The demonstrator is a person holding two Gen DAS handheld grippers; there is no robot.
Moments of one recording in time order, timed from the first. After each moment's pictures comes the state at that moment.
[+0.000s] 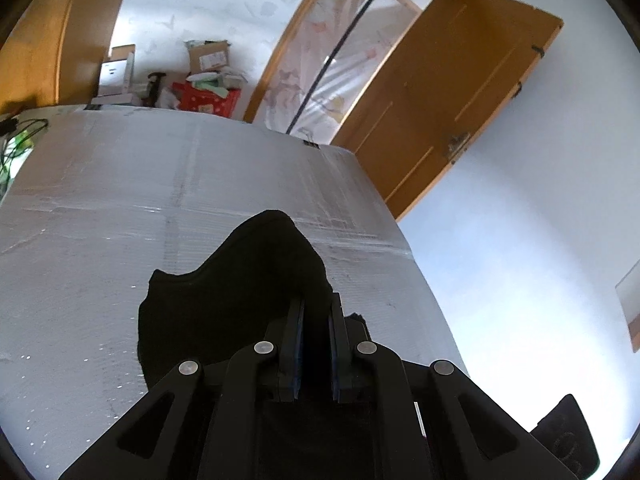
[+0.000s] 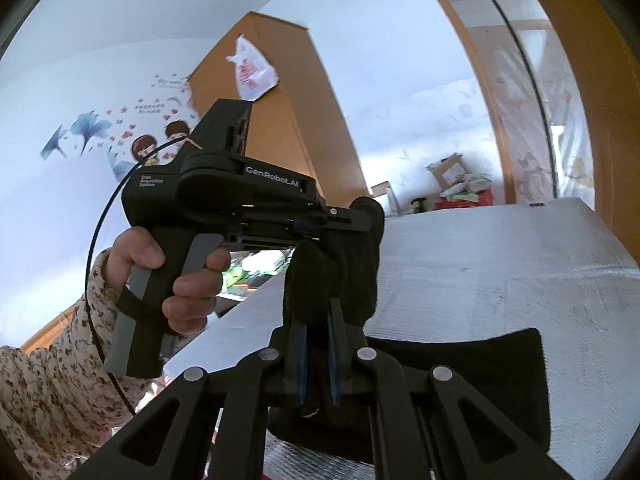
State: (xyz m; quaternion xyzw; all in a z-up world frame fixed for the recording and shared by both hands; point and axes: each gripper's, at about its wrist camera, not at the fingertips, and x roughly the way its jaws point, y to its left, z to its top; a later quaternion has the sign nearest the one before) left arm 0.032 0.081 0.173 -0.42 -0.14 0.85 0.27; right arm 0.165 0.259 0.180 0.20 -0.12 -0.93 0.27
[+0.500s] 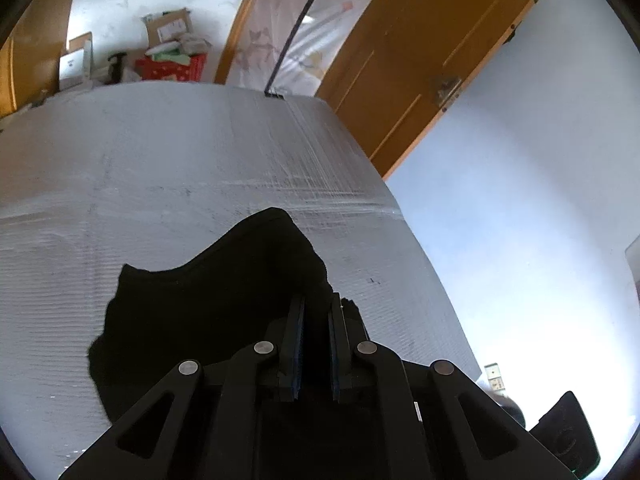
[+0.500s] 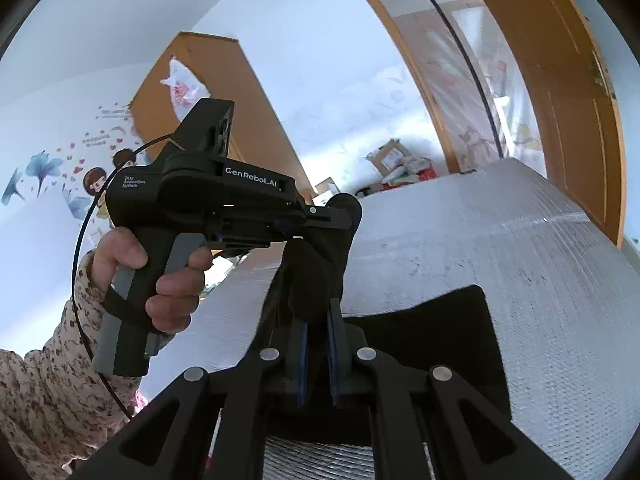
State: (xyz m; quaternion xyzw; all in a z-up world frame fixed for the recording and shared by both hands) left arm 0.001 0.179 0.134 -0.48 -0.09 0.82 0.31; right arm 0.162 0.342 0.142 0.23 -0.18 -0.94 0.19
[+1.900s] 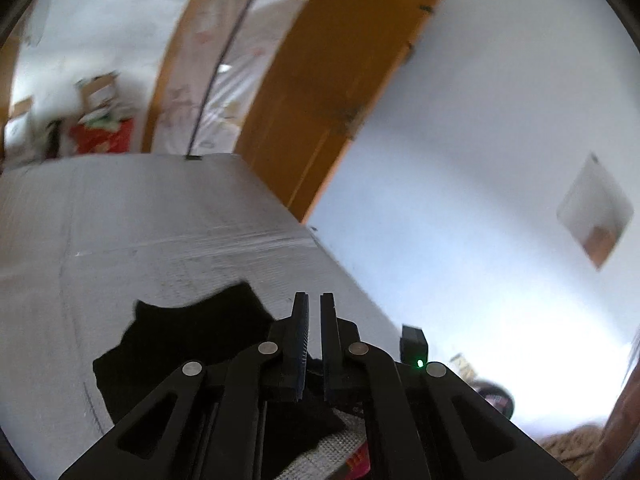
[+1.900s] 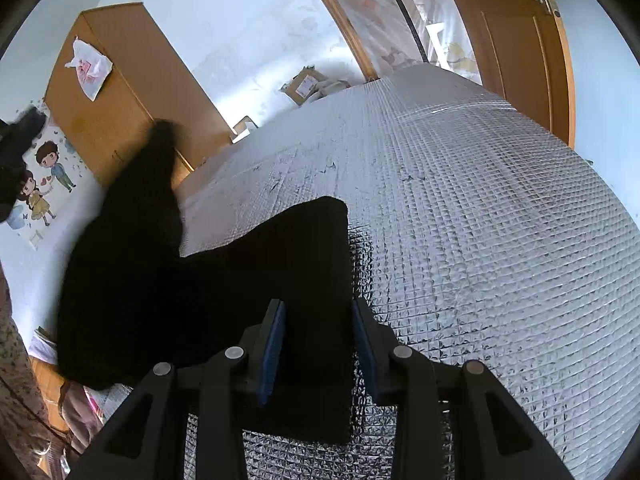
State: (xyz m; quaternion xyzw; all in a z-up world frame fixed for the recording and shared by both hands) left arm 0.063 0.164 0.196 -0.37 -0.07 0.82 0.44; right arm 0.118 0.409 0.057 0.37 -0.20 -0.90 0.10
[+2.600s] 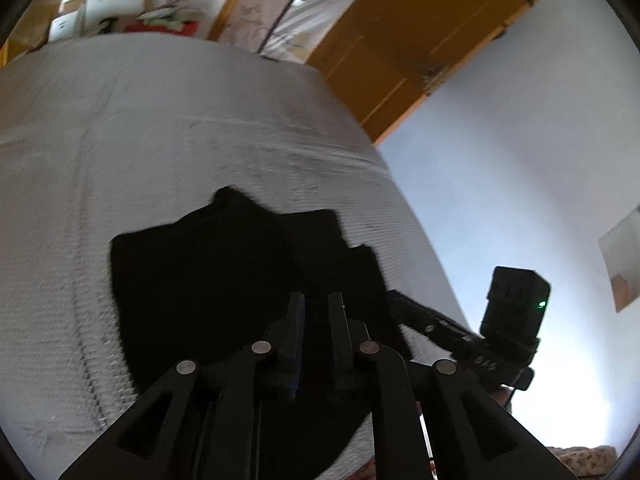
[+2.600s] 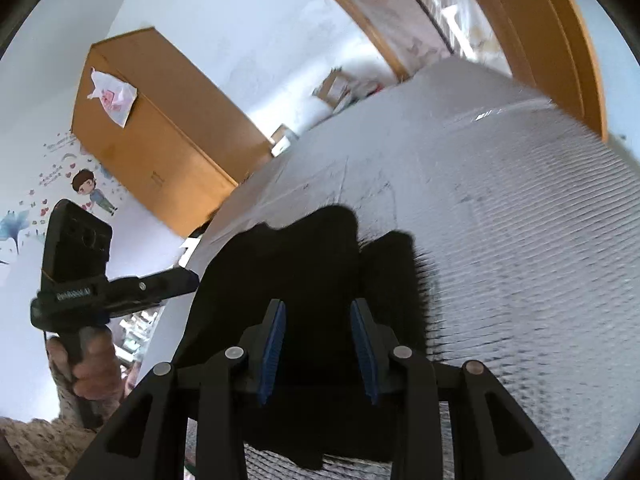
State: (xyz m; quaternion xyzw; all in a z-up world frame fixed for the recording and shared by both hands) left arm 0.011 0.136 0.078 -0.50 -0.13 0.78 0.34; right arm 0.100 0.408 0.076 0.36 -0.28 -0.87 0.18
